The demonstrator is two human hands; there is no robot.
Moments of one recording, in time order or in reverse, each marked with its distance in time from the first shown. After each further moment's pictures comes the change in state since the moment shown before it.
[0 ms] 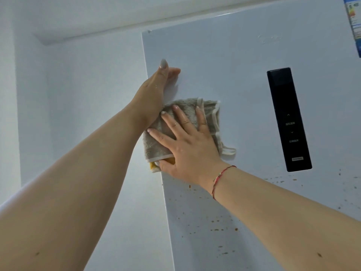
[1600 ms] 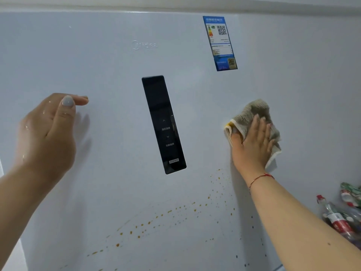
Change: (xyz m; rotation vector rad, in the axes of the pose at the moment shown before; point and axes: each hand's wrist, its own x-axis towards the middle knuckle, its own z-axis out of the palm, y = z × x) left_hand -0.026 -0.017 0.100 0.302 0.271 0.267; right_hand -0.213 0.275 -0.011 0.080 0.145 1.201
